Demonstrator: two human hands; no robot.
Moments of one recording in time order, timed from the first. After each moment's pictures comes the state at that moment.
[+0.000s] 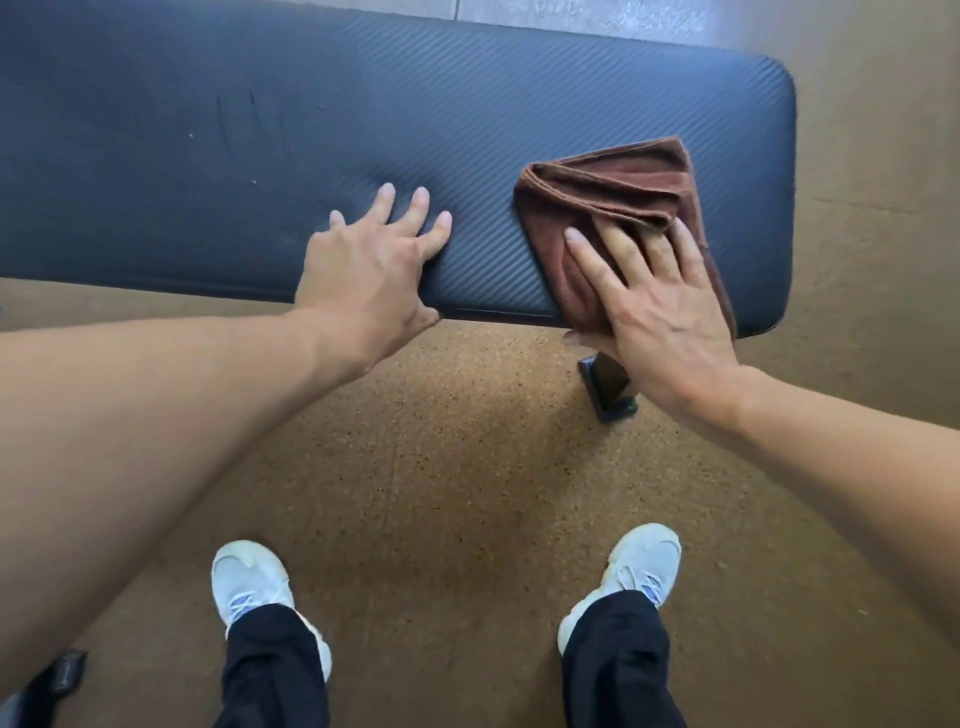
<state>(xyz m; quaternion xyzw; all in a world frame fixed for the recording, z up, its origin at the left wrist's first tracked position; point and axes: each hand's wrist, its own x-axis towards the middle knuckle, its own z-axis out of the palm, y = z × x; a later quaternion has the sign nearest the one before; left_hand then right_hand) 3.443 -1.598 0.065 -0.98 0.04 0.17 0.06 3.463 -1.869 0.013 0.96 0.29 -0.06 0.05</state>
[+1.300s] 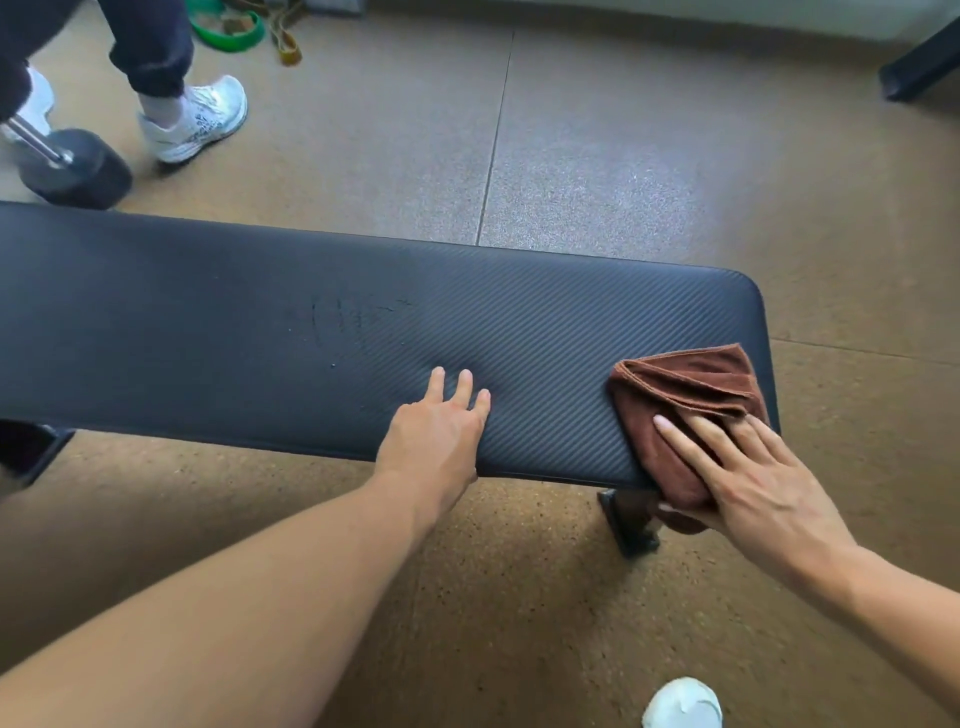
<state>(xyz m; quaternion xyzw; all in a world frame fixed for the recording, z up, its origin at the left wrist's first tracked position) 3.459 -1.599 0.064 -0.96 0.08 0.25 0.07 3.474 -1.941 0.043 0.94 0.29 -0.15 0.10</state>
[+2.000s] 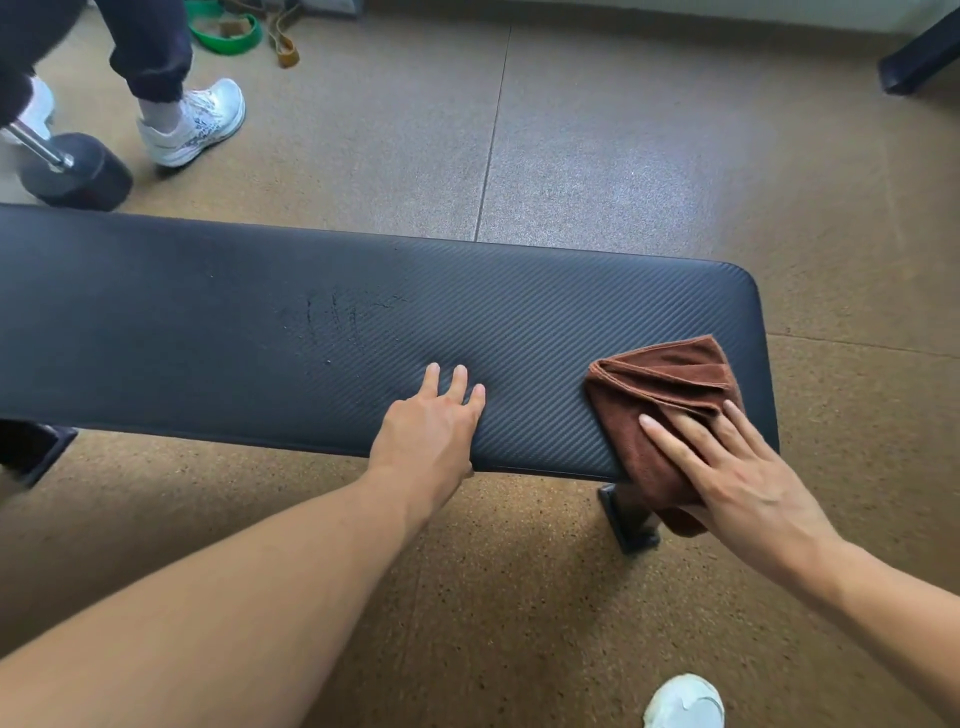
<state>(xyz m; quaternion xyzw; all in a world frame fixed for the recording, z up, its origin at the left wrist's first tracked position) 3.457 -1.600 0.064 -0.96 0.07 0.25 0.08 3.470 -1.936 0.032 0.94 0.31 -0.13 0.05</state>
